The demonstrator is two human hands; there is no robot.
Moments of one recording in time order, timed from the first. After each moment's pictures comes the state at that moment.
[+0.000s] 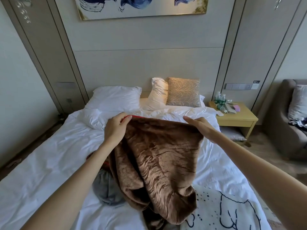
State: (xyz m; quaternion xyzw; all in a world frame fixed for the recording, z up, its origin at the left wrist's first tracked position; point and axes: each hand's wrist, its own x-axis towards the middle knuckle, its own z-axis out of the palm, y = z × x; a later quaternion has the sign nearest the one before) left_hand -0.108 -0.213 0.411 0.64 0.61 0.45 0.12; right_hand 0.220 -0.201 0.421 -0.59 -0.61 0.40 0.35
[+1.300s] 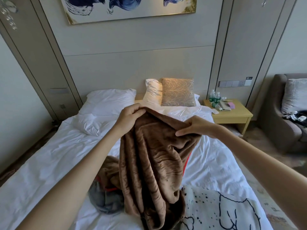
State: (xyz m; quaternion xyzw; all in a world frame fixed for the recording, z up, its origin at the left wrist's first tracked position) left_hand -0.042 -0.190 0.466 0.71 0.46 0.43 0.31; right_hand 0.238 -0.196 0.445 -0.56 -0.71 0.39 0.20
